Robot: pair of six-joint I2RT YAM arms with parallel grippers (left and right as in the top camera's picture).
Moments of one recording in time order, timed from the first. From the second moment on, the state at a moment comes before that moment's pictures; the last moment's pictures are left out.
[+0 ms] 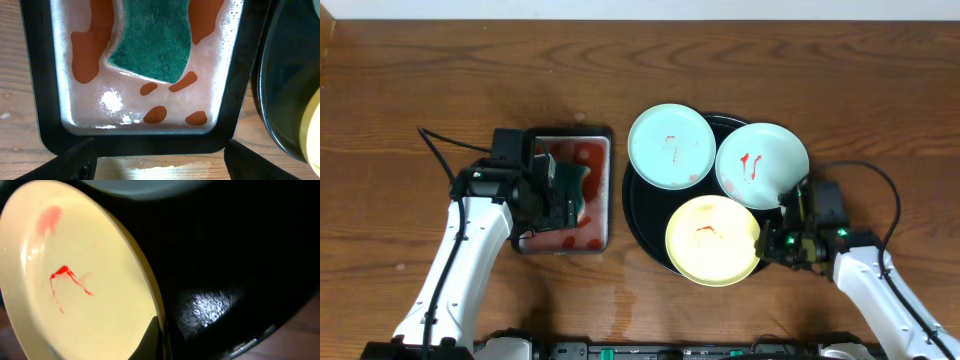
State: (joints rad) left arm -0.06 1.35 0.96 -1.02 0.17 -0.18; right arm 0.11 1.24 0.58 -0.62 -0.34 0.37
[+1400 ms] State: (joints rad) left arm -0.06 1.35 0.96 -0.97 0.18 -0.18; right arm 0.22 1.26 0.87 -0.74 -0.43 0.02
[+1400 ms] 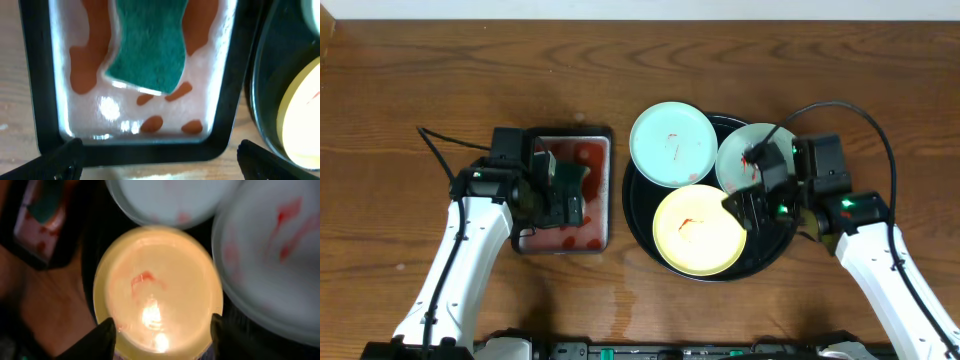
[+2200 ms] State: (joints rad) left arm -0.09 1.77 0.98 -0.63 0.17 -0.18; right arm 0.22 1.32 0.83 -0.85 -0.34 0.26
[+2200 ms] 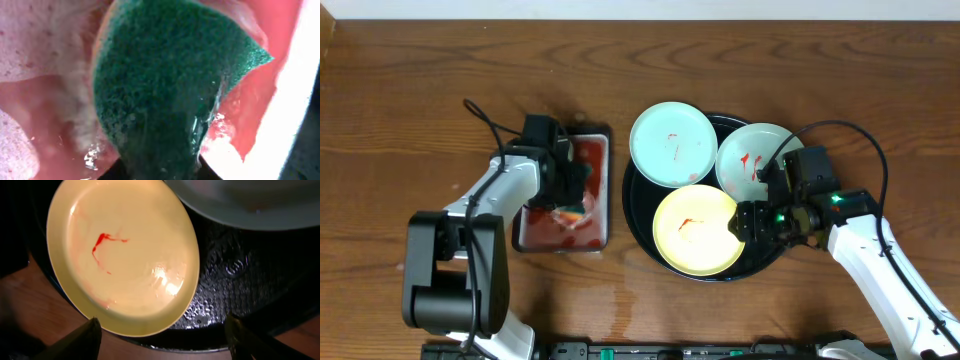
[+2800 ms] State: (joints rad) left arm -0.08 1.75 1.08 -0.76 0.12 -0.18; right arm 0.22 1.32 0.79 -0.87 -0.33 0.32
